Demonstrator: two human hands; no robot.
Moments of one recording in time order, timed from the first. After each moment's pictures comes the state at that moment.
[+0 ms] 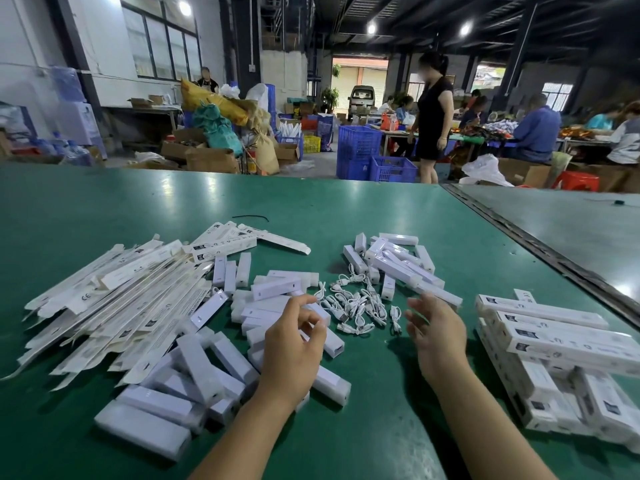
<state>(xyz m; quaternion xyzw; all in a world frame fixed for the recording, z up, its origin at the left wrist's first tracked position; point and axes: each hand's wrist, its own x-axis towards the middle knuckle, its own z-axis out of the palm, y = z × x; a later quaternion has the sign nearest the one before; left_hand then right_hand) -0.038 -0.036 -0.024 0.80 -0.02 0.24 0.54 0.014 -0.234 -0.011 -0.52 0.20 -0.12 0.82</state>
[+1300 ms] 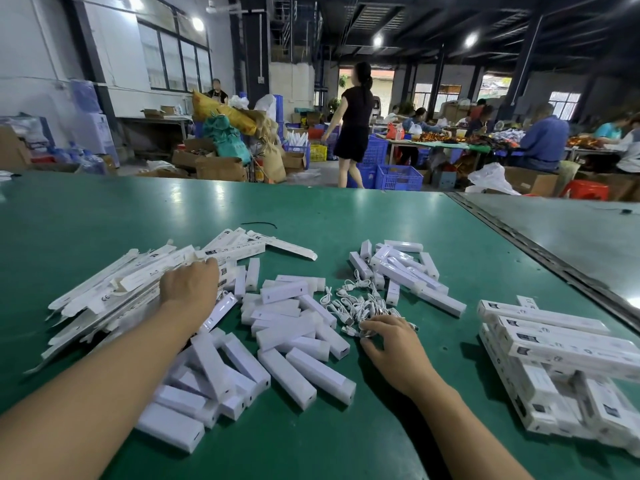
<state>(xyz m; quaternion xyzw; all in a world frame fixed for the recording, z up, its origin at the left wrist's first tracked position) 0.025 0.117 0.033 0.97 0.17 0.14 -0.12 0.014 -0.211 -0.043 -0.95 -0.14 -0.11 0.25</state>
